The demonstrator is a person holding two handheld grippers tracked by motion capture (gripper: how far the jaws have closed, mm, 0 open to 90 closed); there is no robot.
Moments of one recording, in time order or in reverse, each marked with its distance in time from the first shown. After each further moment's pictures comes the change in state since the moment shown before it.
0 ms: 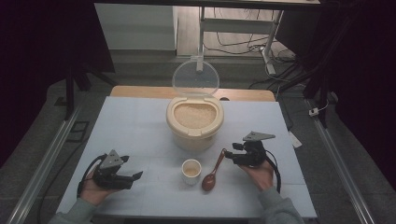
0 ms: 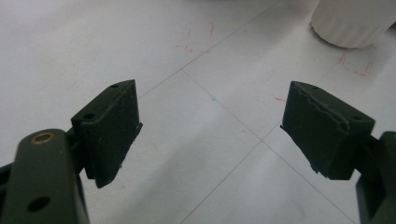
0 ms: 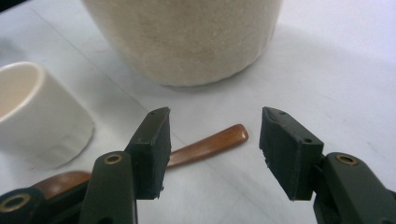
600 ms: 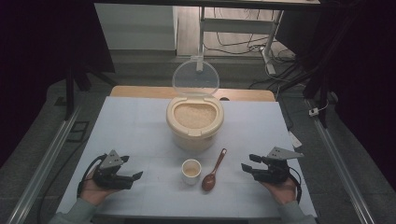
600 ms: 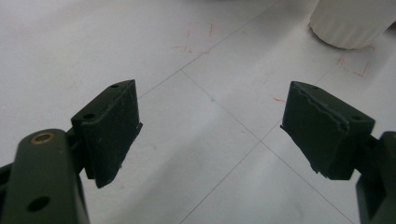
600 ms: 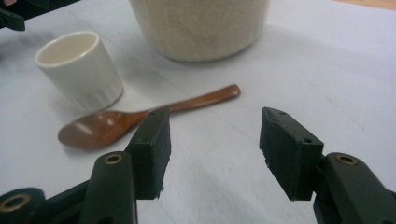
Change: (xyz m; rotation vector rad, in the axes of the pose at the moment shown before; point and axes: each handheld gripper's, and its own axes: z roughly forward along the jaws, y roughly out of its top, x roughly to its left) left arm 0.000 0.000 0.000 -0.003 -0.001 0.000; right arm -0.003 -0.044 -0.063 -0.082 0.022 -0.039
